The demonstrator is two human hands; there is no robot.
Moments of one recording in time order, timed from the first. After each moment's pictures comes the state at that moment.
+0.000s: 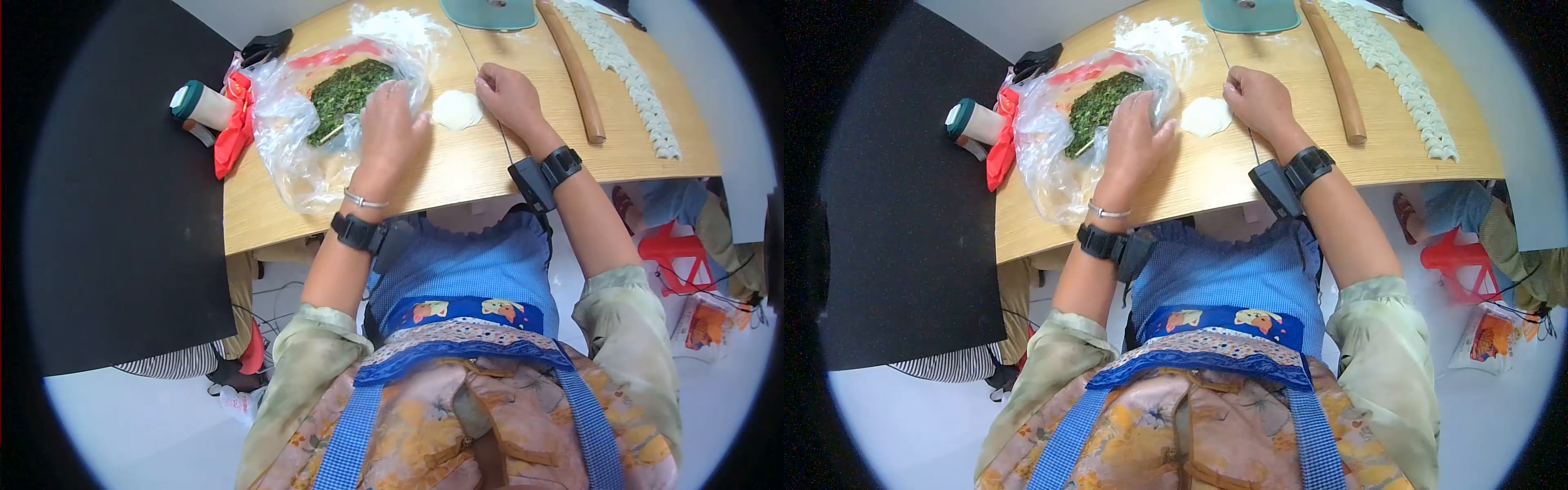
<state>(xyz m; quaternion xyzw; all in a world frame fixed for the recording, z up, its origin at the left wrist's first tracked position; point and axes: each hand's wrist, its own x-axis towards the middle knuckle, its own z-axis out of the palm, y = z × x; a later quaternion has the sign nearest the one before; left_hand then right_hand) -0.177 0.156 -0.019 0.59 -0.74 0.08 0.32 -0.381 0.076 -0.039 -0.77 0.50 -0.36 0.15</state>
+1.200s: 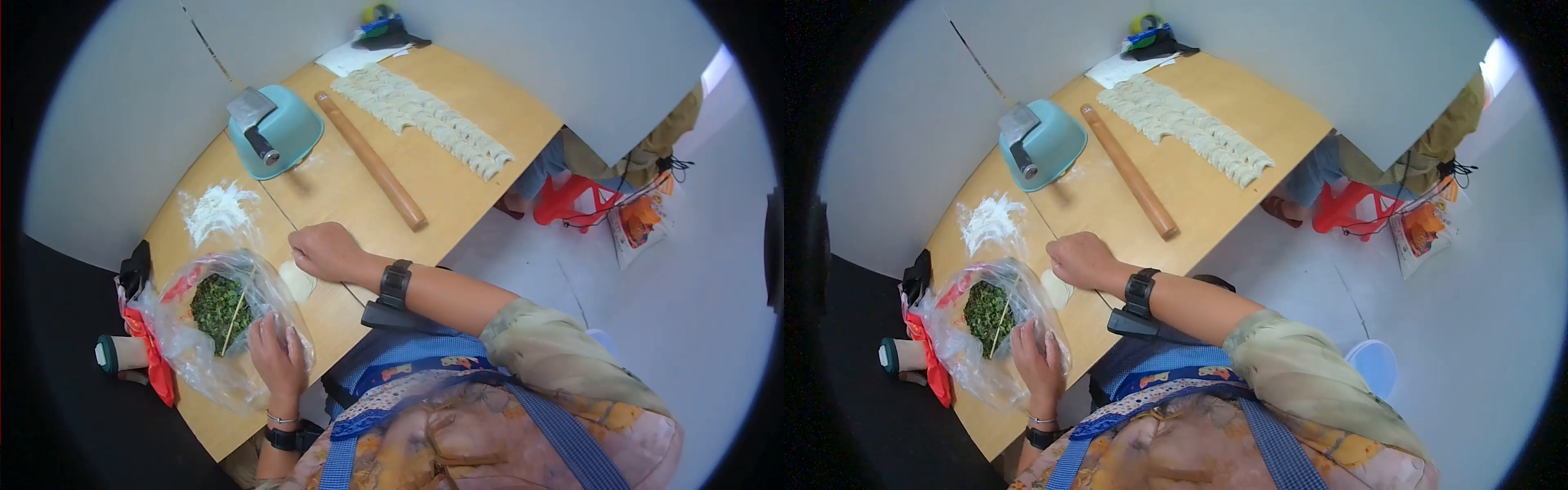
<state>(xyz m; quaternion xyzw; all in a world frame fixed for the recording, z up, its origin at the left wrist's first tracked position) -0.164 0.199 -0.033 0.56 -0.79 -0.01 0.26 -0.375 0.081 -0.043 -0.77 0.46 -0.42 0.16</state>
